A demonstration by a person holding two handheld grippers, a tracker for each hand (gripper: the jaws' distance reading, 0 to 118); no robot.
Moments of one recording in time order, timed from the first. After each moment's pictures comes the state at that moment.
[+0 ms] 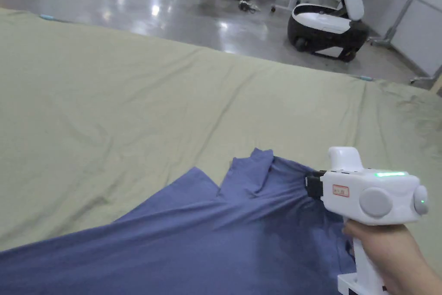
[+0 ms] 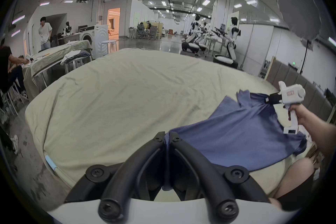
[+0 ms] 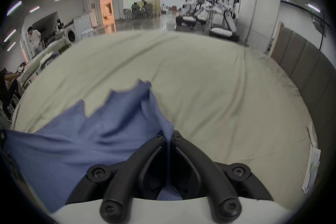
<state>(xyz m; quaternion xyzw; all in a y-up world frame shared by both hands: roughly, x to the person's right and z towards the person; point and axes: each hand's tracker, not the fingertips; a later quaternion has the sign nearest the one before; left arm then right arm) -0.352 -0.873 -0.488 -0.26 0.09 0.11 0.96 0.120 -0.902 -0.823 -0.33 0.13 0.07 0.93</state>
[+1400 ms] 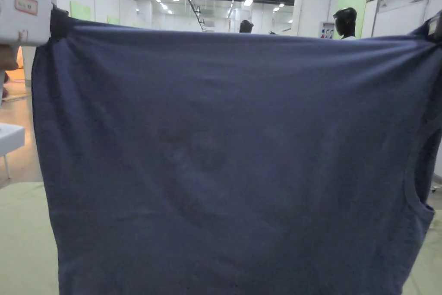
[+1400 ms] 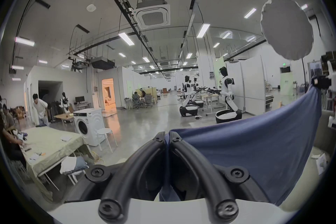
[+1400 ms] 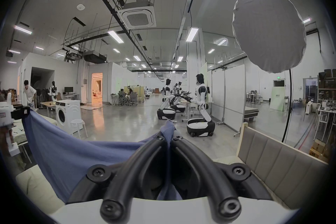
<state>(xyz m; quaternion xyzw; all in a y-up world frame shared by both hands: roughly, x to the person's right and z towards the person) -0.396 -0.469 -0.832 0.00 0.10 -0.07 0.99 0.177 -0.436 -0.901 0.02 0.05 0.01 1.00</state>
